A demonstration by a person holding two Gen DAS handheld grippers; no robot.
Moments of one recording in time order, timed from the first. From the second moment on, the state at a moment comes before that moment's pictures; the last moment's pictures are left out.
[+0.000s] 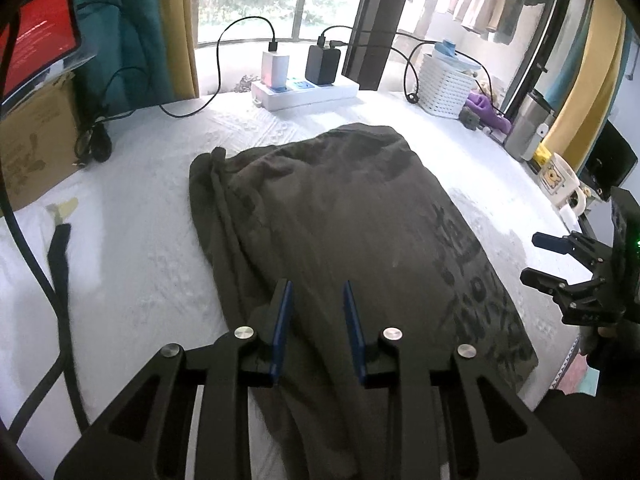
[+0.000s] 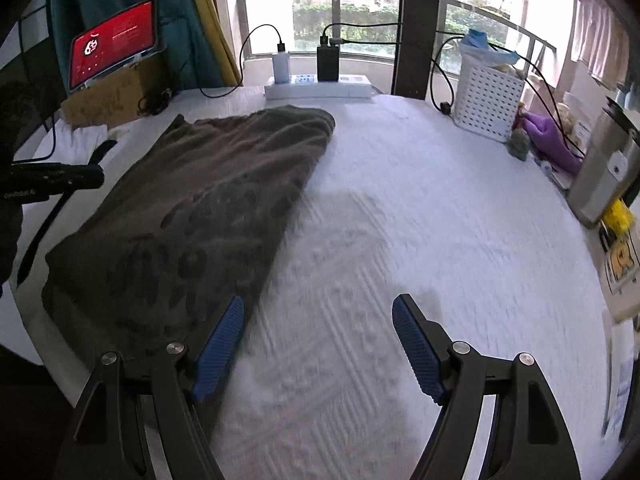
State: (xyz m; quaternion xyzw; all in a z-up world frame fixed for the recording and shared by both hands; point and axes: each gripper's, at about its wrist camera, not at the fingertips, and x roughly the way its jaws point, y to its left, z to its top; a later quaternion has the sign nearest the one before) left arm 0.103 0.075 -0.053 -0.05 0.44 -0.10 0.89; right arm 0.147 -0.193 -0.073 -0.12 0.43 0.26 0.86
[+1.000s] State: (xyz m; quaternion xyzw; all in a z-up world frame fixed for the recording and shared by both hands) left arm 0.210 0.103 -0.086 0.02 0.44 -0.06 0.89; right arm 0.255 -0.138 -0.088 -0.12 0.43 0.27 0.85
